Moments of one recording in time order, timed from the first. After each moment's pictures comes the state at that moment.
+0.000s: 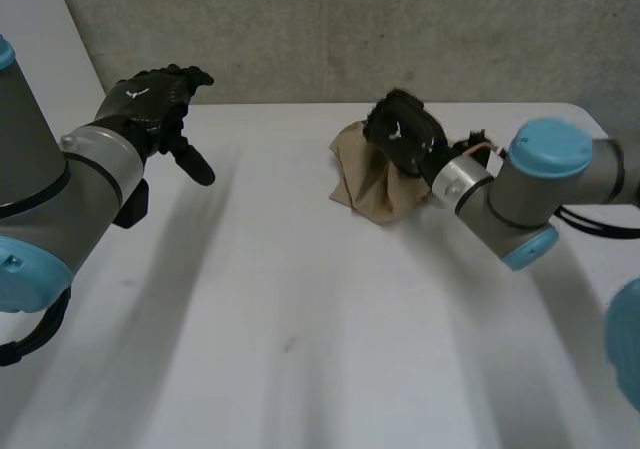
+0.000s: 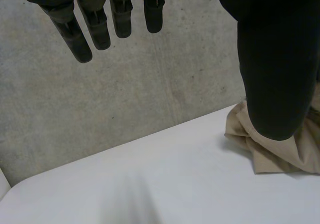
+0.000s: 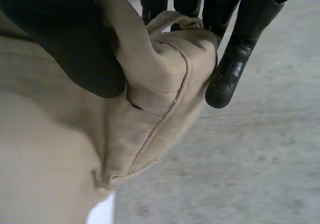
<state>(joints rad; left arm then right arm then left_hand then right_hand) 4.31 -1.85 -1.30 3.05 -1.61 3.13 1.95 -0.66 0.91 -0.39 1.03 2.07 0.19 0.20 0.21 0.20 0.05 0.98 1.16 1.17 1.19 0.93</state>
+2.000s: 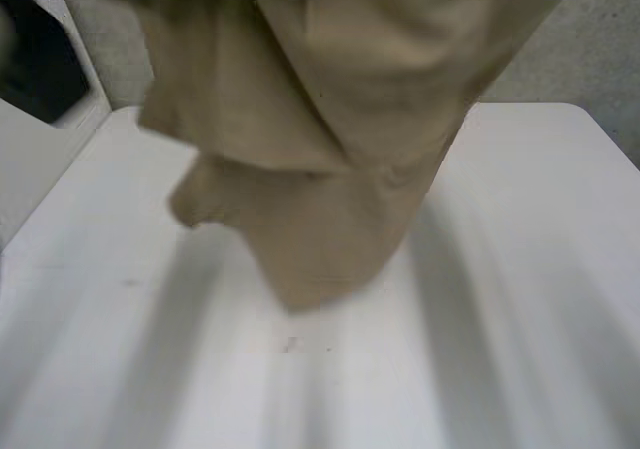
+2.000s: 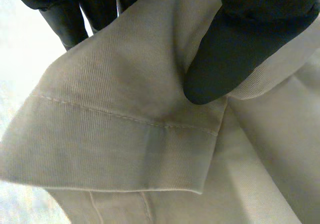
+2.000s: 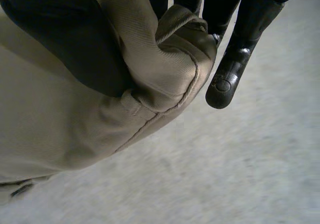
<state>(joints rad) 4.06 -1.45 -1.14 2.98 -1.64 3.13 2.21 -1.75 1.25 -0.04 1.72 2.37 1.15 1.20 1.19 1.19 0.96 0.99 1.18 1.17 1.19 0.97</state>
